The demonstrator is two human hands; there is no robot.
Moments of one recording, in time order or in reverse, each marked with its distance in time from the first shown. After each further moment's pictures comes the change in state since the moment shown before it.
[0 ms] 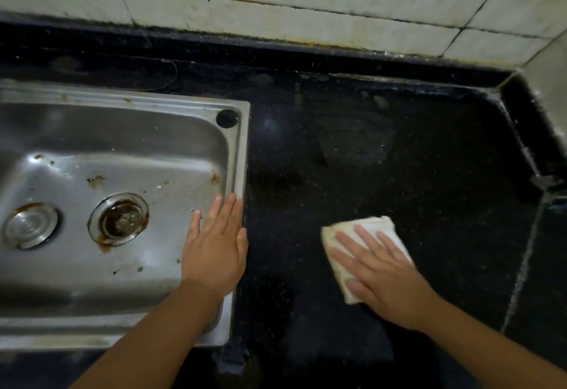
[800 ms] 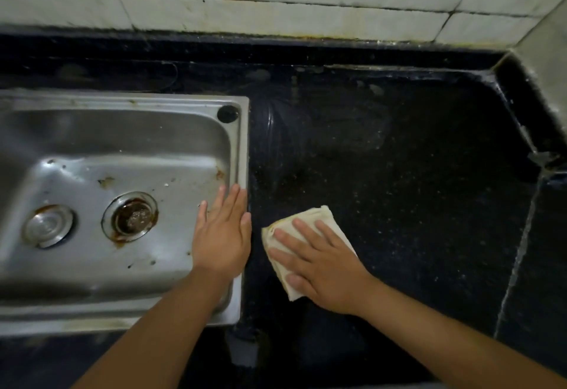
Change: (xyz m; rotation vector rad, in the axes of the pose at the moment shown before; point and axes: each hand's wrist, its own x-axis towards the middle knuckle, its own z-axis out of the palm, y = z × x) left_hand -0.001 0.003 -0.005 -0.081 -0.015 -0.039; right_hand 0.043 -0.078 -0.005 -0.003 0.122 -0.060
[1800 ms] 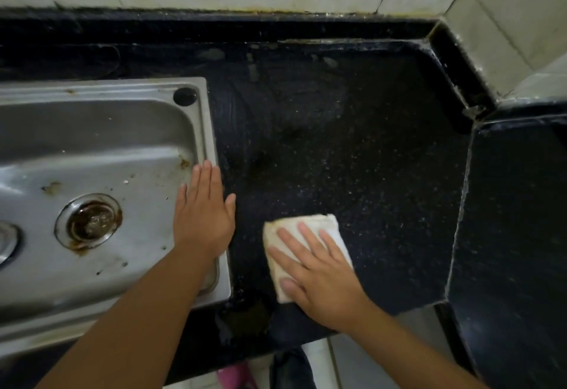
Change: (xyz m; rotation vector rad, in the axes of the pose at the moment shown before) left_hand 0.005 0.002 -0.003 0.090 -0.154 0.038; right_hand -0.051 -0.056 -0.002 0.196 -0.074 0.327
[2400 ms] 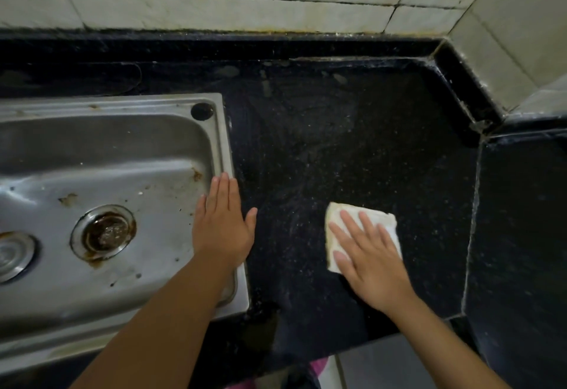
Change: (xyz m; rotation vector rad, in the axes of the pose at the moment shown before) left_hand -0.001 0.000 -0.005 0.055 -0.031 0.021; right_hand 0.002 0.046 -0.006 -0.055 -0.005 0.323
